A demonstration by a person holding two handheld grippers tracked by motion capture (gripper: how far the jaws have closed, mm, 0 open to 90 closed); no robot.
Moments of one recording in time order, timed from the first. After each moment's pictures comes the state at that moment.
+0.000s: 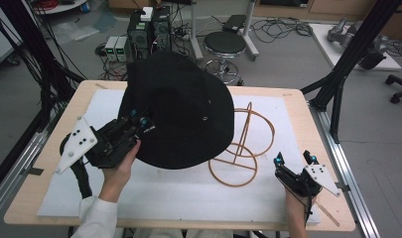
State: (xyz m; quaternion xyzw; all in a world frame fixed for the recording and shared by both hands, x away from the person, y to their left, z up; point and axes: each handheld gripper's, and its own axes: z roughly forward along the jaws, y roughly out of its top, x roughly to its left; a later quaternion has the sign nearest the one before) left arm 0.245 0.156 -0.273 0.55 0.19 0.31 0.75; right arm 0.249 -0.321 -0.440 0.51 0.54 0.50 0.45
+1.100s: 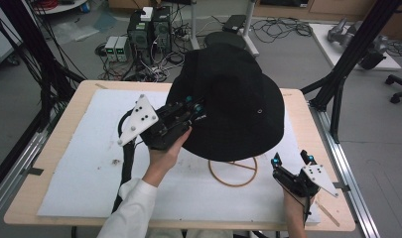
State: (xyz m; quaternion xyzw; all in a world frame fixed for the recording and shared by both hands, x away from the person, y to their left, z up) left arm 0.279 0.063 -0.254 0.57 0.16 0.25 0.77; right arm 0.248 -0.316 -0.439 0.50 0.55 0.51 0.44
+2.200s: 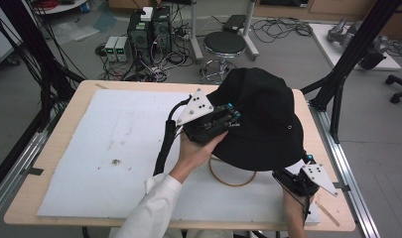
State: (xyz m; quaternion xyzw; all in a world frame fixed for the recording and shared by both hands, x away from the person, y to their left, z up) left arm 0.309 -0.008 -0.269 0.67 0.19 0.17 0.70; right arm 0.250 -0.315 -0.439 0.50 0.54 0.51 0.44
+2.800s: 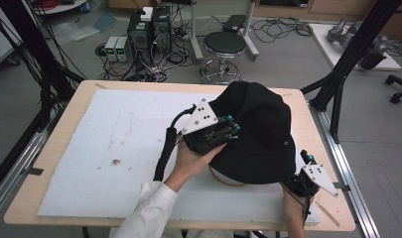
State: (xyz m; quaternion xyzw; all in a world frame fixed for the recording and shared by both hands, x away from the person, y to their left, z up) left arm 0.293 -0.009 -0.277 0.71 0.18 0.17 0.65; right arm 0.249 -0.315 -0.439 0.50 0.54 0.51 0.44
